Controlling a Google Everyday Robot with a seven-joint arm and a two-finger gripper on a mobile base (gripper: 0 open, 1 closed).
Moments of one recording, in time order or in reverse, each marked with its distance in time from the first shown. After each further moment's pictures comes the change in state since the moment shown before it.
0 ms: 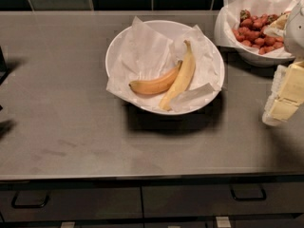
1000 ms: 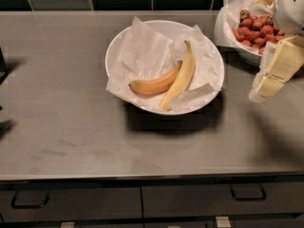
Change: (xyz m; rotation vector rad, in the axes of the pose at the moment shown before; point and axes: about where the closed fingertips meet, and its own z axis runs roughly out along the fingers) arm -0.039 -0.026 -0.012 0.035 -0.146 -0.084
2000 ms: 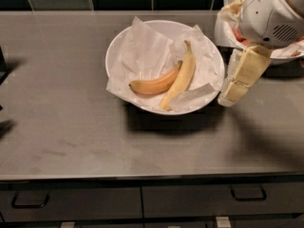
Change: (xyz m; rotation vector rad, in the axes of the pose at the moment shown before) arm -0.040 0.005 0.032 -0.022 -0.106 -0.052
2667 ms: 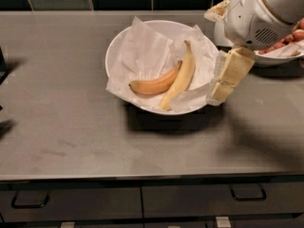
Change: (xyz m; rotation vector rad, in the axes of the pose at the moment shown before) arm -0.017 -0.004 0.017 0.007 -0.027 -0.044
